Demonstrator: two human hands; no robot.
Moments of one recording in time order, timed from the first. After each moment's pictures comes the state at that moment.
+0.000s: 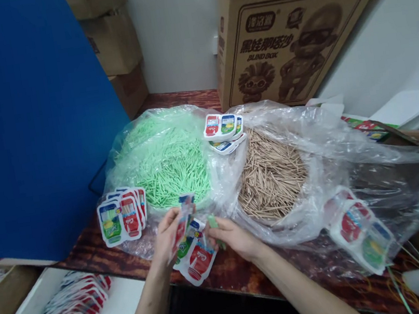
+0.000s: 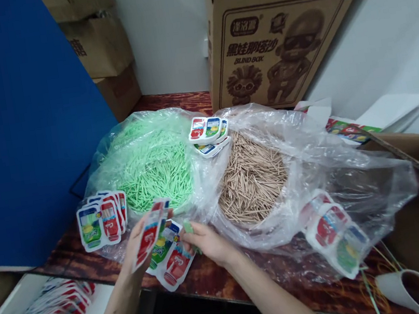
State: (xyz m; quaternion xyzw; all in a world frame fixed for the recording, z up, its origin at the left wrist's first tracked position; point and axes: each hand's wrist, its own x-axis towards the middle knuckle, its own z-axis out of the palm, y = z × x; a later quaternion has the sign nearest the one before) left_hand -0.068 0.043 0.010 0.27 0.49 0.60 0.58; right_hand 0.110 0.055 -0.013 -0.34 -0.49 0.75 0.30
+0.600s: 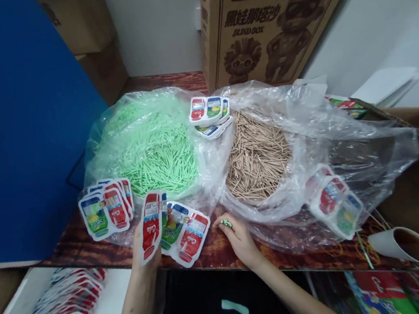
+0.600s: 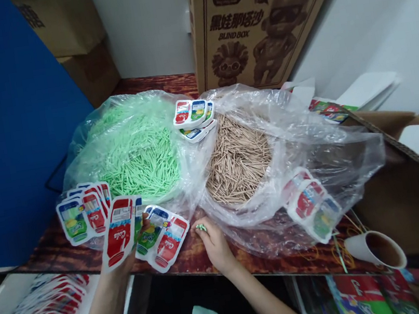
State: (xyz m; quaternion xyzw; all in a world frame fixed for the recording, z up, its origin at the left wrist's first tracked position) left_hand -0.091 0.022 -0.030 0.21 0.49 0.65 0.54; right_hand 0.139 0.003 -0.058 -0.50 -0.60 0.46 0.42
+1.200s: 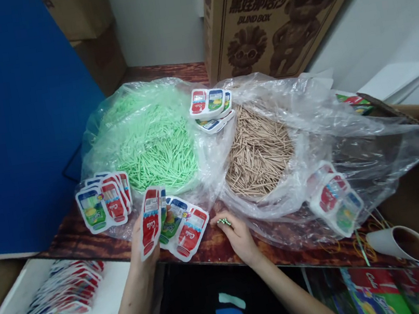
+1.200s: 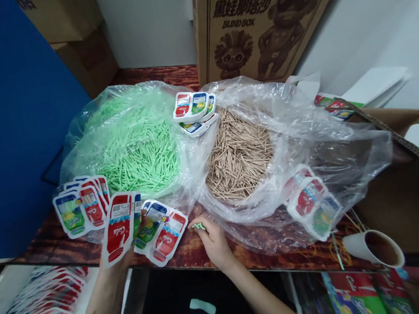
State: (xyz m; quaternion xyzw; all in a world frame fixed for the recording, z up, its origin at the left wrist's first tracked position) left_hand -0.090 0.017 -0.029 0.22 0.49 0.65 0.54; right_hand 0.140 0.002 -0.058 -0.50 -0.60 0.48 0.41
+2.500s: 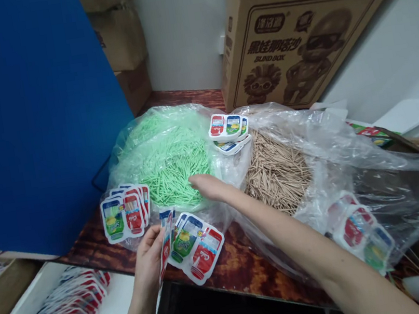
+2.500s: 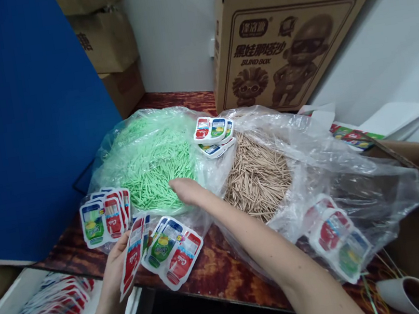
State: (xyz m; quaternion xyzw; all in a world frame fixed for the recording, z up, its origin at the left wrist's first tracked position) left_hand -0.097 0.006 0.025 0.14 0.54 0.62 0.55; right_hand 0.048 0.185 0.022 -0.39 -0.90 0.18 0.02
